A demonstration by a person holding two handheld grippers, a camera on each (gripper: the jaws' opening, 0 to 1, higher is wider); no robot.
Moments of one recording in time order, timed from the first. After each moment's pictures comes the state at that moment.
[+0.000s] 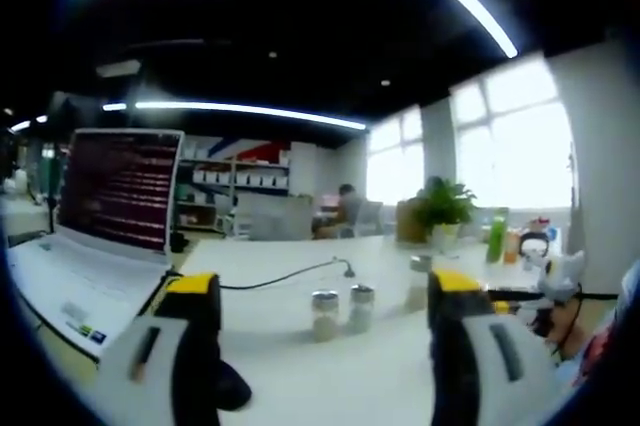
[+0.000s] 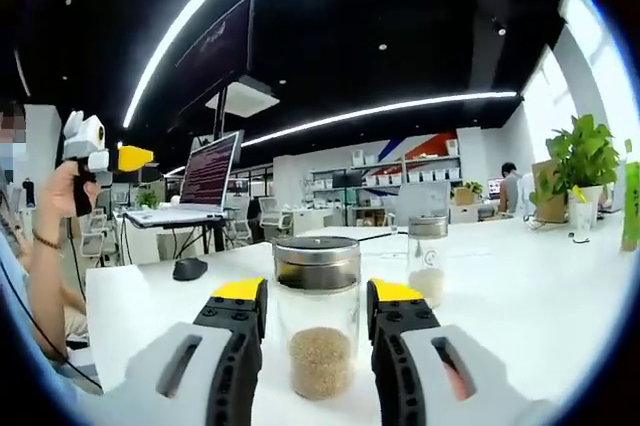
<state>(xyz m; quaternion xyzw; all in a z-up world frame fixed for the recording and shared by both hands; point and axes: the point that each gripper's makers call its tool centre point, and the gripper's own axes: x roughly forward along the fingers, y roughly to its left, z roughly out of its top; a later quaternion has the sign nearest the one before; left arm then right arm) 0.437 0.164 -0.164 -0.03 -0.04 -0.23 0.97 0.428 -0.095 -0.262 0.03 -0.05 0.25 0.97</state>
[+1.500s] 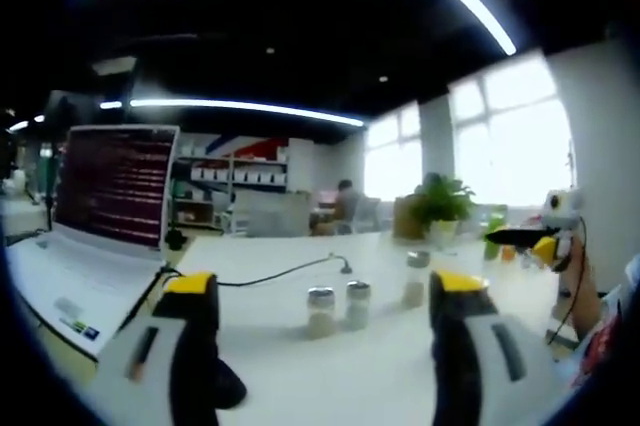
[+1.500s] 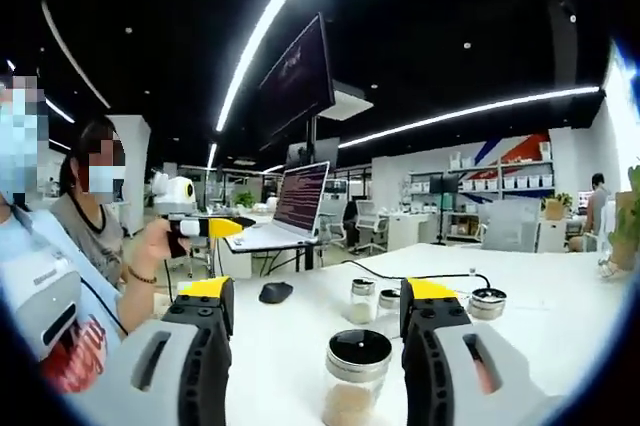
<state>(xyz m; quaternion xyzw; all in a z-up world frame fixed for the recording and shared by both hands) 0.441 0.166 -0.170 -0.04 -0.03 -0.24 0.97 0.398 -0.080 -0.175 0.02 -0.04 0.48 0.87</state>
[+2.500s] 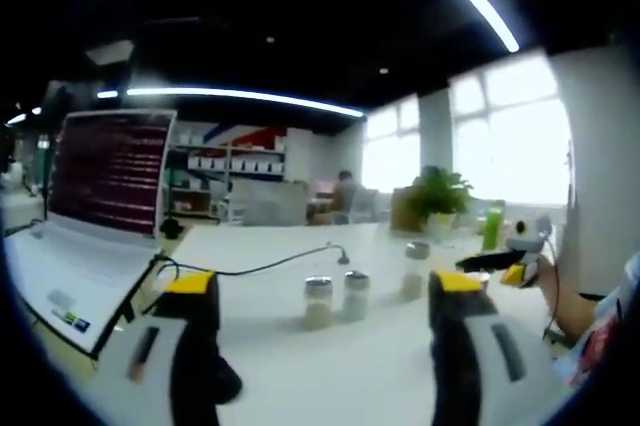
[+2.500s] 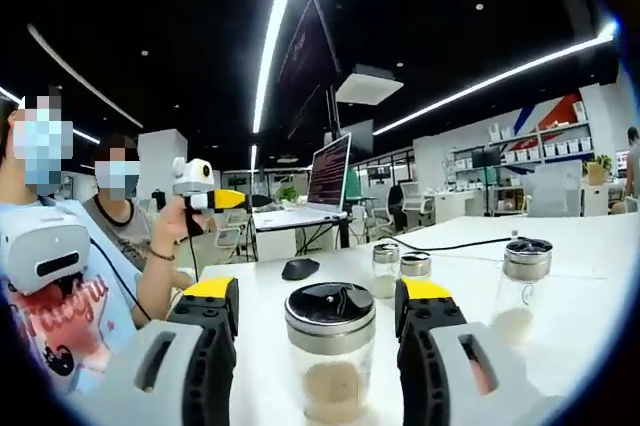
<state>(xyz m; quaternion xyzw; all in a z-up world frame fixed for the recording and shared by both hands) 0.448 0.161 -0.180 -0.04 -0.01 -0.25 0.97 0.433 -0.069 -0.240 0.03 0.01 0.57 0.82</state>
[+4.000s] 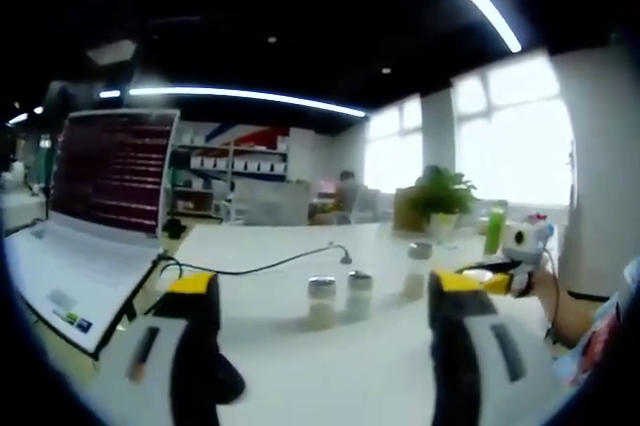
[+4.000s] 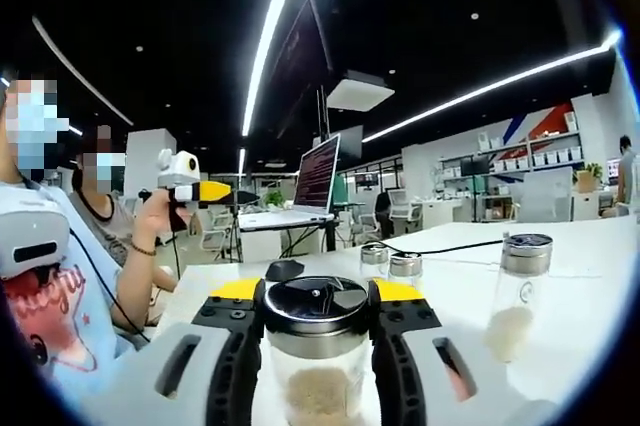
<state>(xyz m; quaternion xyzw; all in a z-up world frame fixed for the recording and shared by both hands) 0.451 0.165 -0.180 -0.04 -0.01 -0.24 0.97 0.446 -0.064 -0.248 0.03 -0.01 0.53 0.85</state>
